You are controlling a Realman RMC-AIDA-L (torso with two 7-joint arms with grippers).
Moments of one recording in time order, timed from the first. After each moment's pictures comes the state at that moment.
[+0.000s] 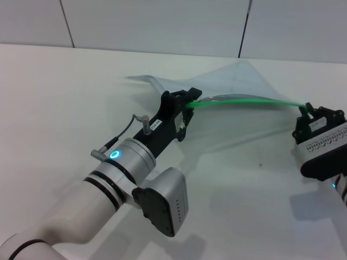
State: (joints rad) left arm -0.54 -2.03 2.86 0.72 1.86 -0.98 -1.47; right arm 0.56 2.03 -2.83 -0.50 -1.38 0.83 2.27
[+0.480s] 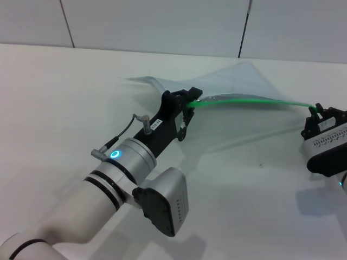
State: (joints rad) left arm -0.54 -2.03 2.86 0.72 1.86 -0.98 -1.47; right arm 0.57 2.03 -2.83 -0.46 -1.33 0.82 2.27
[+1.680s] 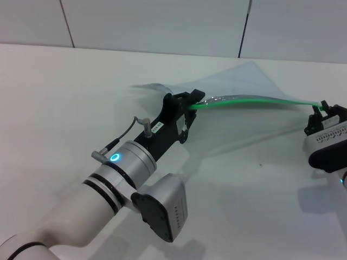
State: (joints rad) left arm -0.52 -2.03 2.86 0.71 1.92 -1.00 -1.50; right arm 0.57 2.03 -2.83 -0.47 -1.28 0.83 2.26
